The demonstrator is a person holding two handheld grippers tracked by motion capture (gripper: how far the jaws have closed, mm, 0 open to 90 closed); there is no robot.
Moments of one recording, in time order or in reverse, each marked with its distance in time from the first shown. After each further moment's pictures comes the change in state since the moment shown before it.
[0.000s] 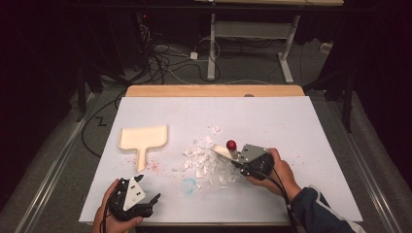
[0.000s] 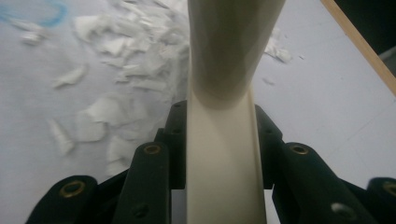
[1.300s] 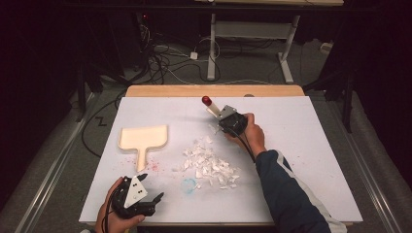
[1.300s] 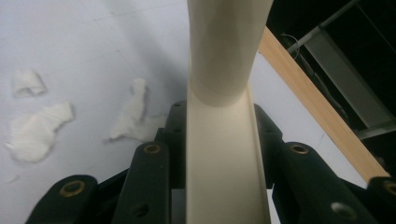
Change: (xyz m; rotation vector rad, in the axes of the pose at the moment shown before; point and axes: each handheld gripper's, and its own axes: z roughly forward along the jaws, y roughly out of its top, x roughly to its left) left arm 0.001 0.004 0.005 -0.028 -0.049 -0.001; right arm -0.084 0.053 0.120 0.069 -0.263 0.092
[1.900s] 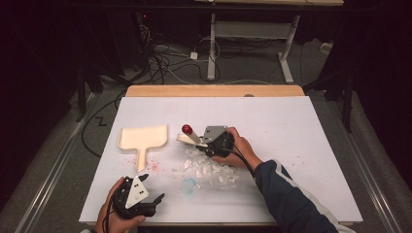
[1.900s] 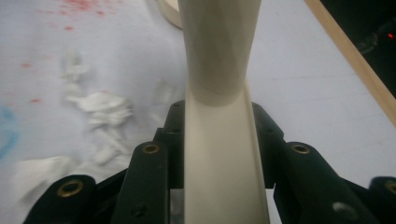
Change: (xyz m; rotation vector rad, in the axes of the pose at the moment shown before) left arm -0.001 0.001 0.001 0.006 -0.011 0.008; right arm 0.059 0.011 -0.042 -0.218 0.430 -0.198
